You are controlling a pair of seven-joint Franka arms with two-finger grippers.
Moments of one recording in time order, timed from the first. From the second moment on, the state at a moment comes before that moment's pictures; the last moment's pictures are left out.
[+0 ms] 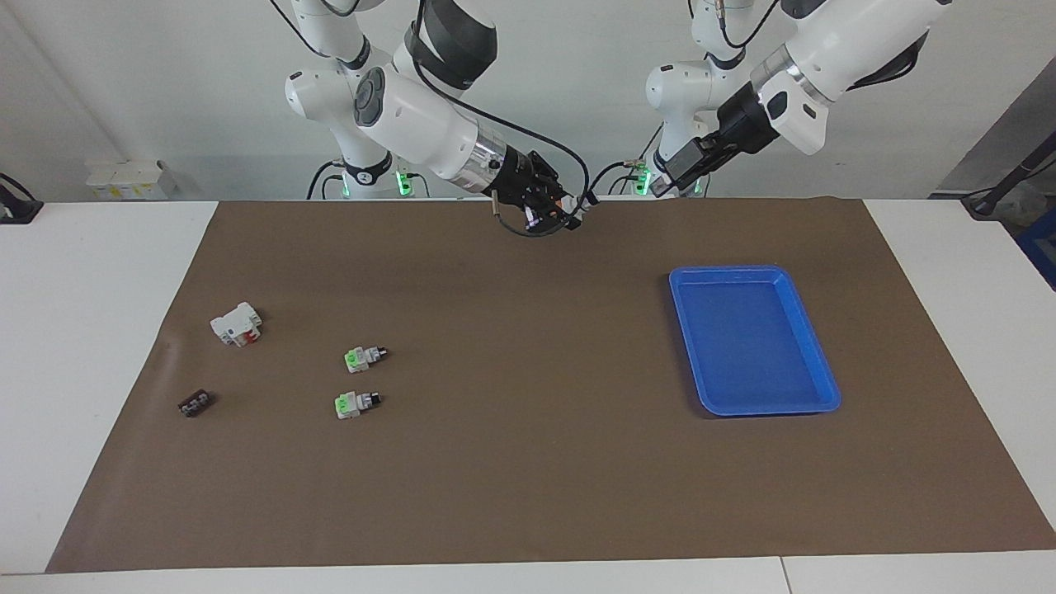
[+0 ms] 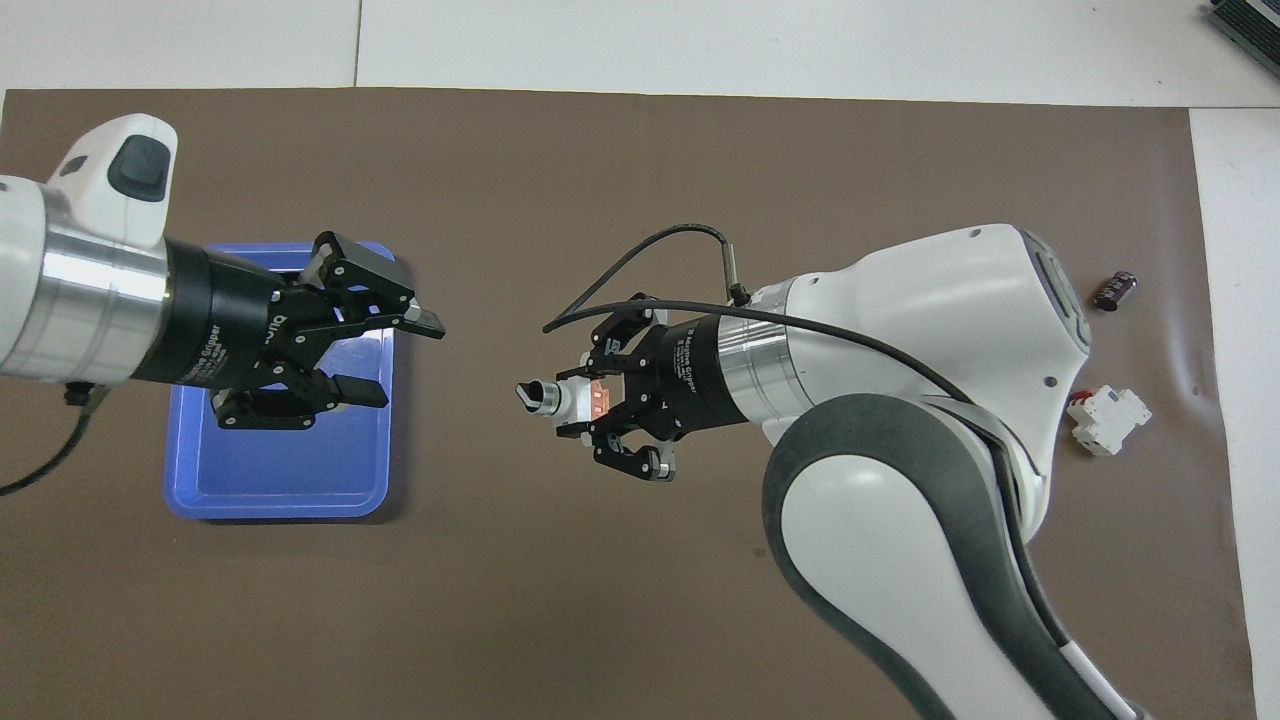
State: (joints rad) left arm -0.04 -0.08 -0.22 -1.67 -0.61 1.67 -0.85; right arm 0.46 0.09 0.03 -1.78 0.89 2.04 1.74
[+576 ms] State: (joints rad) left arm -0.15 -0.13 -0.23 -1.79 -0.65 1.80 -0.89; right arm 0.47 0.09 0.03 -1.78 0.89 2.07 1.74
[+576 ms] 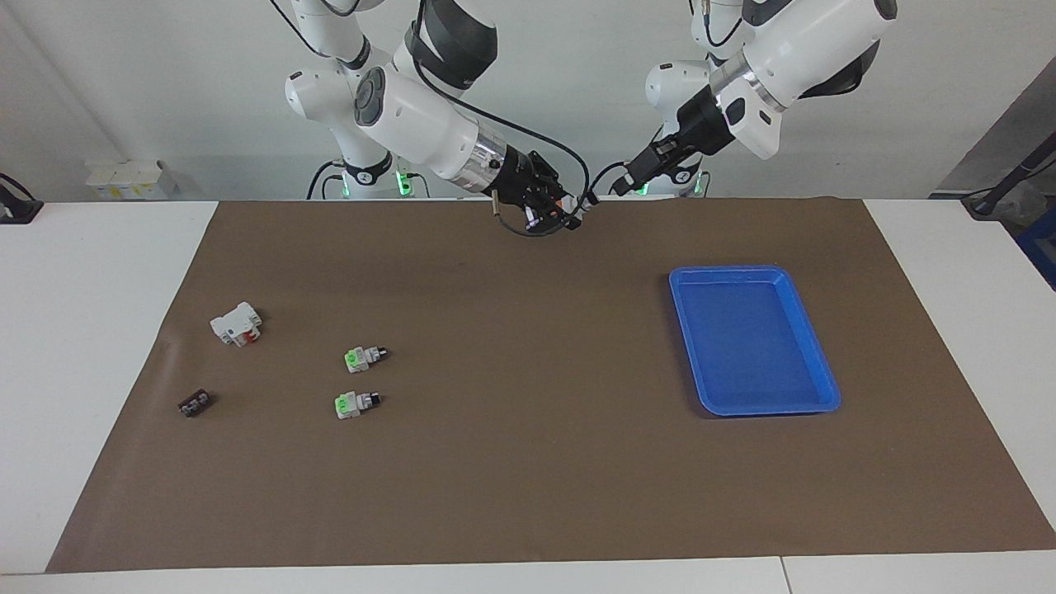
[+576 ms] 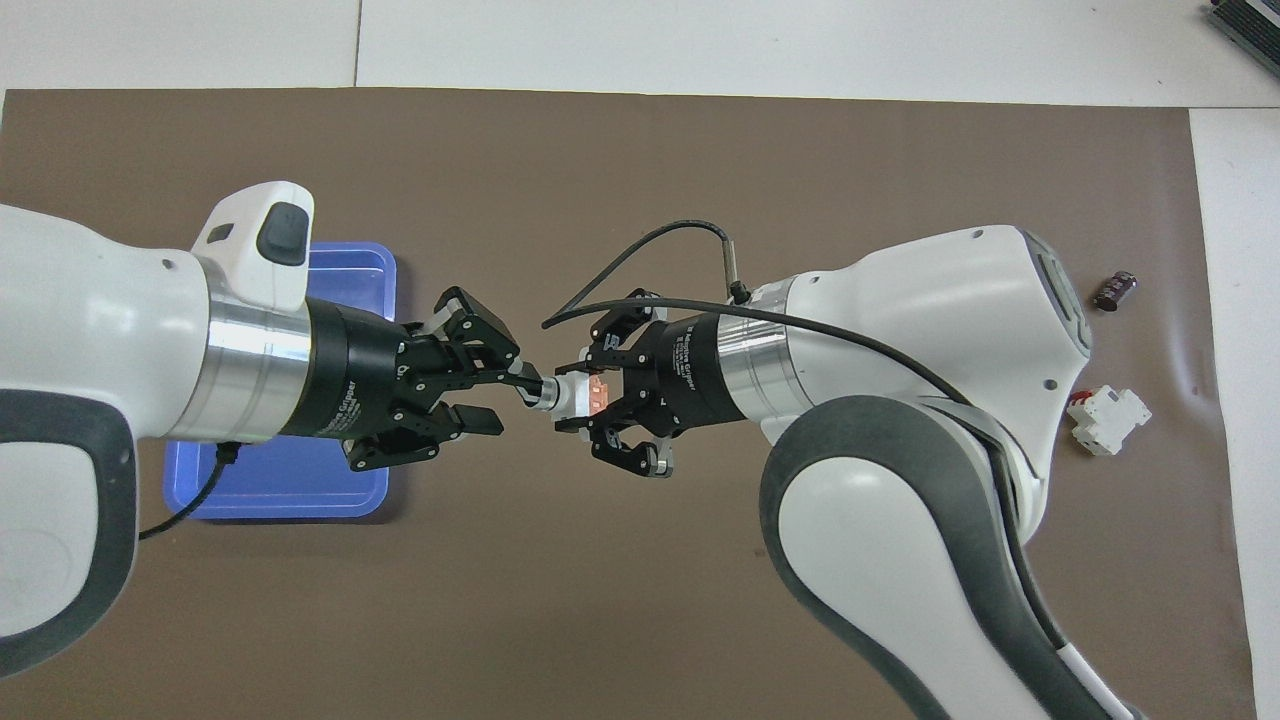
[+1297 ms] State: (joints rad) left arm -0.15 -0.15 -0.22 -1.85 -0.66 1.88 -0.89; right arm 0.48 0.10 0.04 -1.77 0.89 2.09 1.75
